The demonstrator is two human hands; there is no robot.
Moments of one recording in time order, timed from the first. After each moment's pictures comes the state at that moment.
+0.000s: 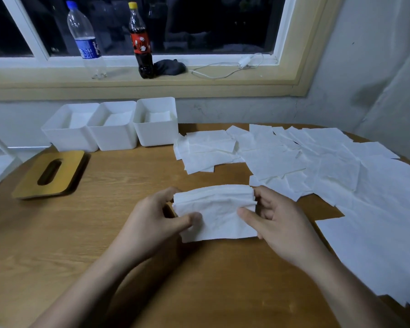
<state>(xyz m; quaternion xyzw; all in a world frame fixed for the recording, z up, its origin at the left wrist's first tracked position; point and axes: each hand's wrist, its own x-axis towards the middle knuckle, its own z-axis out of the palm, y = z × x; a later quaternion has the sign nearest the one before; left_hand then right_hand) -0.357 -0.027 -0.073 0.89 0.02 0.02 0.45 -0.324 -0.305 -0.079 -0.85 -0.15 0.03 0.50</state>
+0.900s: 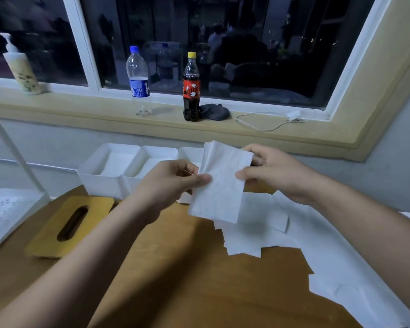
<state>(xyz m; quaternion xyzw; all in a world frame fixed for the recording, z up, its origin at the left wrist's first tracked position) -0.167 0.089 0.004 0.80 0.08 0.05 0.59 -0.073 -0.156 0.047 -0.79 -0.23 0.19 0.53</state>
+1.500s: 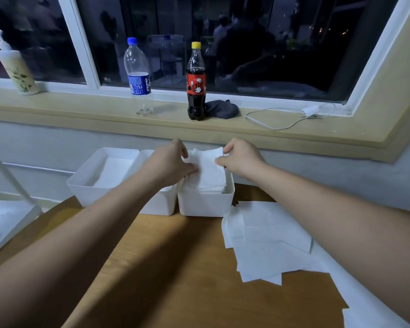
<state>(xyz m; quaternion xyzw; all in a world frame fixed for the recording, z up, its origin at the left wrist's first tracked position) -0.047 0.146 -0.009 0.95 0.15 0.09 0.26 0.041 -0.041 -0.008 -0.92 -0.15 0.02 0.35</state>
